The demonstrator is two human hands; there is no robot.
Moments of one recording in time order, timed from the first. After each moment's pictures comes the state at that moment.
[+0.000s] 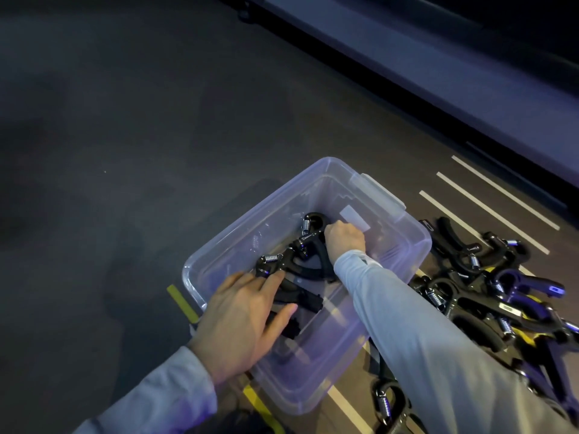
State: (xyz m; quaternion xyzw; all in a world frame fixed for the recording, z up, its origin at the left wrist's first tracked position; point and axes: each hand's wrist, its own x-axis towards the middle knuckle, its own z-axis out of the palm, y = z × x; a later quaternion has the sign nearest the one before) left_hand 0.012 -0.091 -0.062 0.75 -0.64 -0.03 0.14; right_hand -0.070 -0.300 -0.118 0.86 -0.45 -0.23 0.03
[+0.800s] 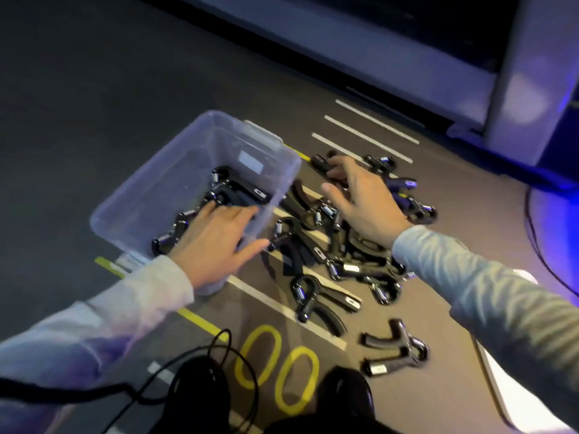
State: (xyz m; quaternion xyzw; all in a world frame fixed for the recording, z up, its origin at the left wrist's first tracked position) left_hand -0.067 -0.110 -0.012 0.65 -0.75 -0.10 0.07; right_hand -0.287 -0.220 0.031 0.85 -0.47 0.14 -0.19
